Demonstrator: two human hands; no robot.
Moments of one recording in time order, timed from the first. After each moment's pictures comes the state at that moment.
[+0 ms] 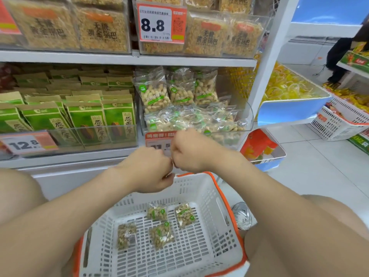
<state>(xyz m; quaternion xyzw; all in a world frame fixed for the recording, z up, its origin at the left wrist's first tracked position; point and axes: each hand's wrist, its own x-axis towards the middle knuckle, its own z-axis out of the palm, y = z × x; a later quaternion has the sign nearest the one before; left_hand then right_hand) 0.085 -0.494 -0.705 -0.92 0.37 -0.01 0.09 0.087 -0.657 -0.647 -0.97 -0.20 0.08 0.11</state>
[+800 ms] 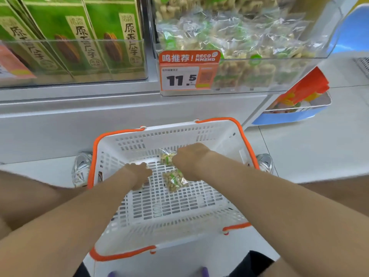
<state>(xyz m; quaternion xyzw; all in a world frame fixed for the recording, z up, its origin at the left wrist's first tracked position) 0.072 -0.412 -1.007 -0.85 0.22 0.44 0.20 0.071 -0.610 -0.848 -0.87 -0.32 0.33 -0.19</state>
